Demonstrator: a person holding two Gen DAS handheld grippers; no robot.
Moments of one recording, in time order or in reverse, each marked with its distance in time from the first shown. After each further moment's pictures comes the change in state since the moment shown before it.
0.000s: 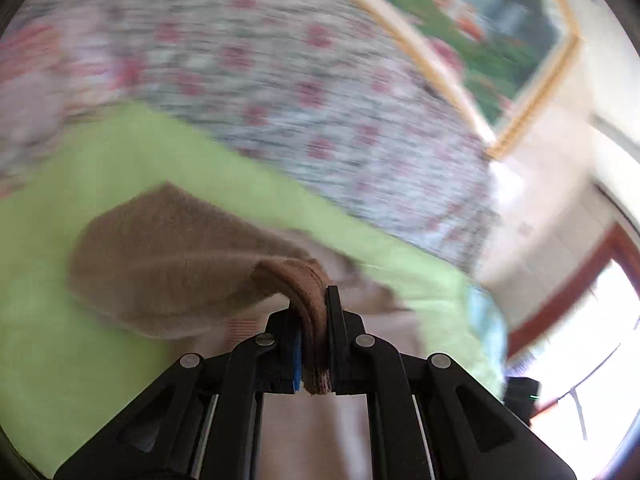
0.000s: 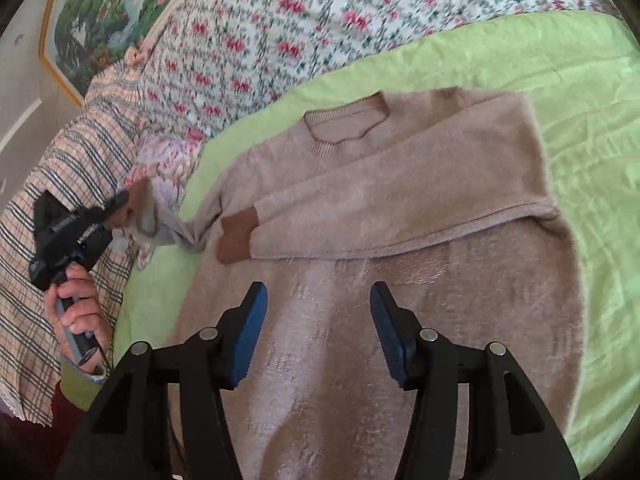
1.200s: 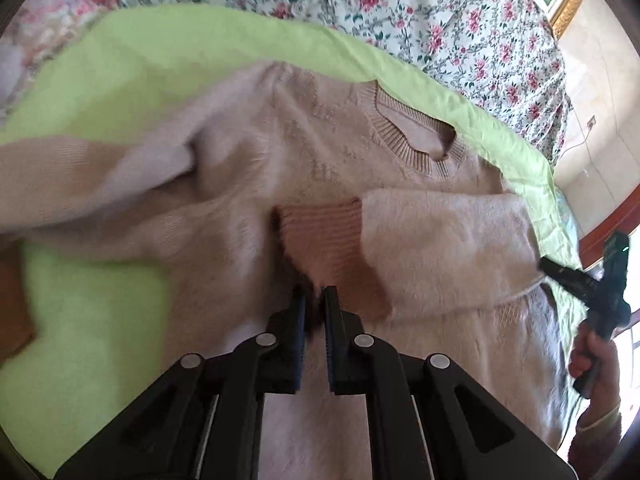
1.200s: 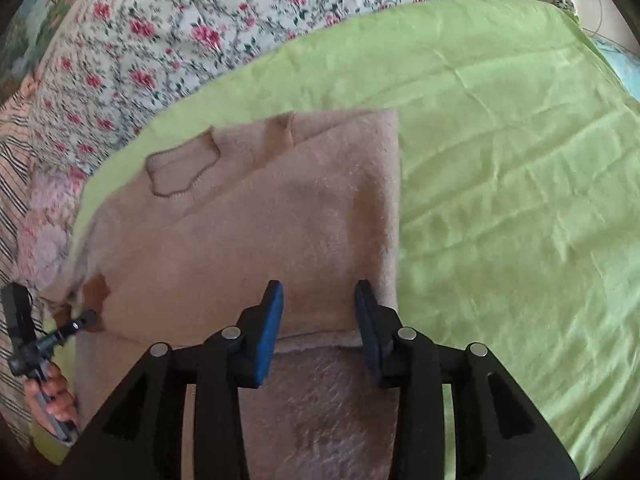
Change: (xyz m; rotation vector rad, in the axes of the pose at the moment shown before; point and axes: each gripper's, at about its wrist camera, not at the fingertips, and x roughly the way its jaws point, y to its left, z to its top) left arm 0.107 0.070 -0.066 0.115 0.325 0.317; right arm 0.024 -0.096 0.061 0.061 -0.004 -0.259
